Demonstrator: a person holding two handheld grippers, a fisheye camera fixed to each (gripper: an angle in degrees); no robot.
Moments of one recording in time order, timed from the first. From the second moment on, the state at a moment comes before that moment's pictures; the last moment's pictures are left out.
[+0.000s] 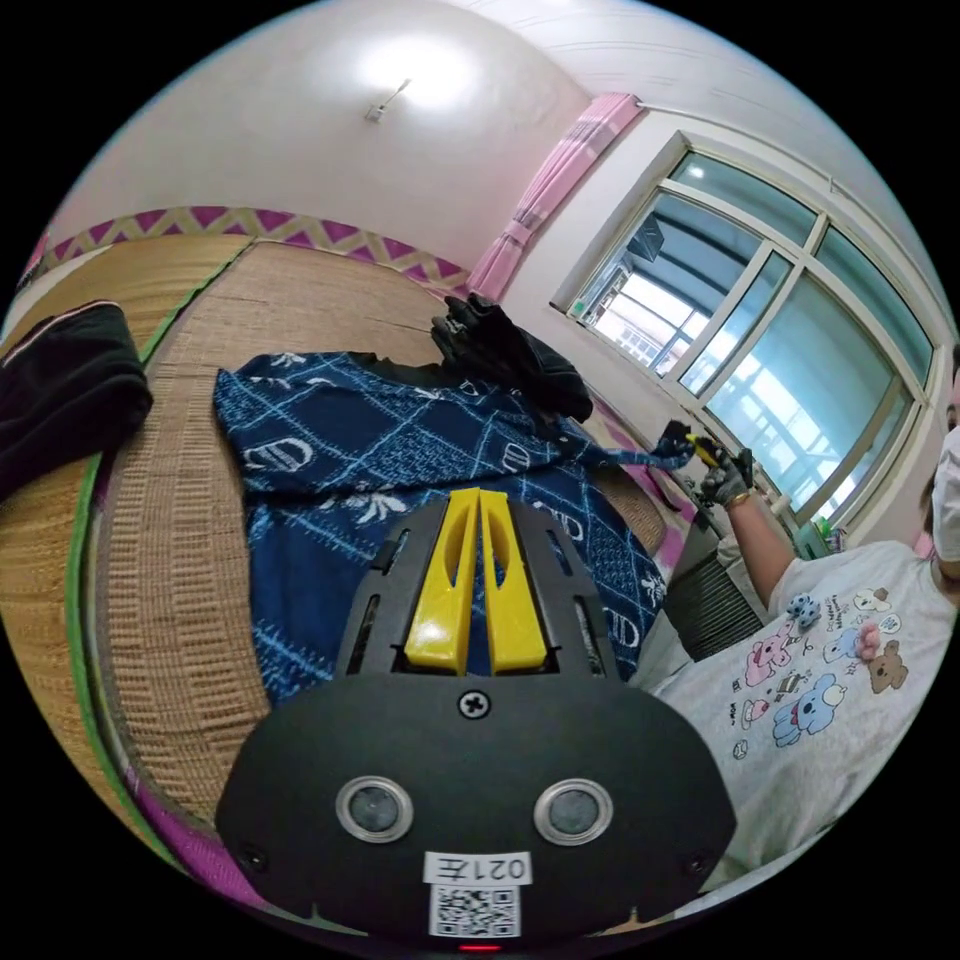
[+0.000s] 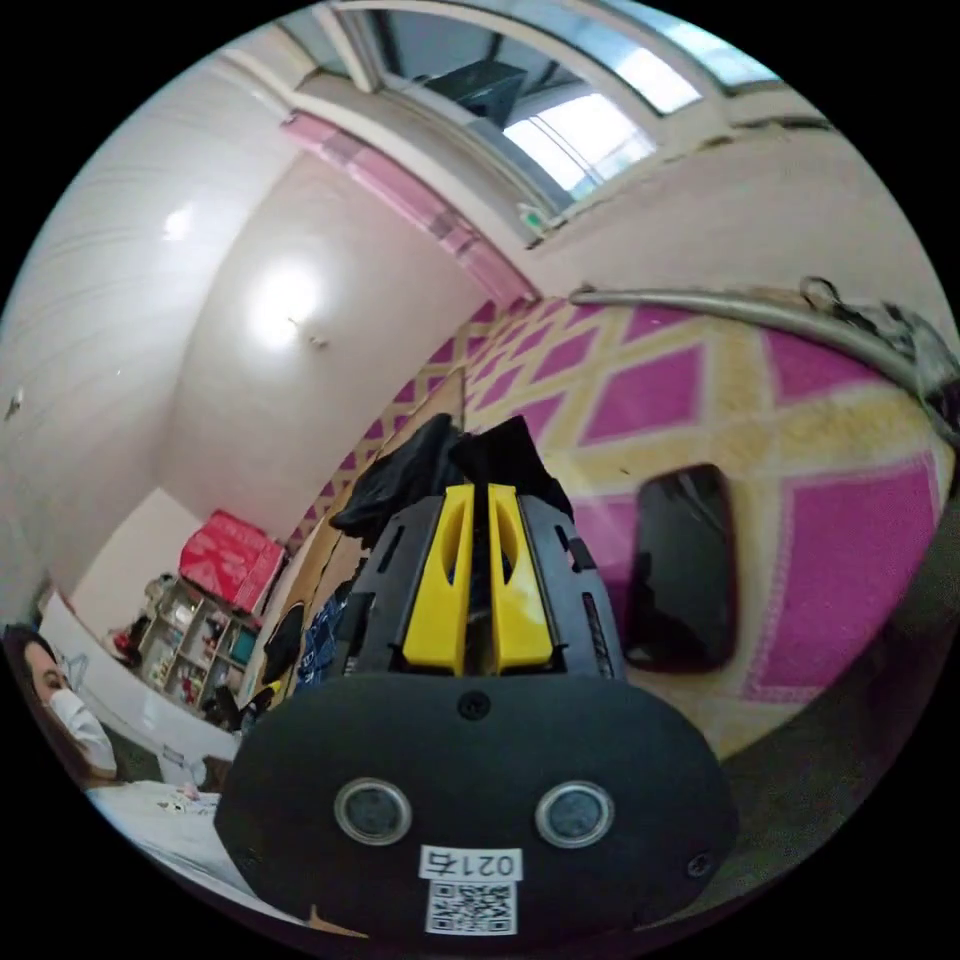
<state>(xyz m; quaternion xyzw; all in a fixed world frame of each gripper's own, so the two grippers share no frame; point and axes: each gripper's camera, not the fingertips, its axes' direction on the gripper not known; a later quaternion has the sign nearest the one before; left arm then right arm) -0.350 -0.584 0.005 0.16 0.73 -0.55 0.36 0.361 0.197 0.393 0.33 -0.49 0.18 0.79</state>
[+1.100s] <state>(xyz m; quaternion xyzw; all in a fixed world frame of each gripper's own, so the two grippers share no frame) -0.470 -0.851 -0.125 0.27 0.71 -0.28 0.59 0.233 0.239 0.374 0.40 -0.36 -0.07 0.84</state>
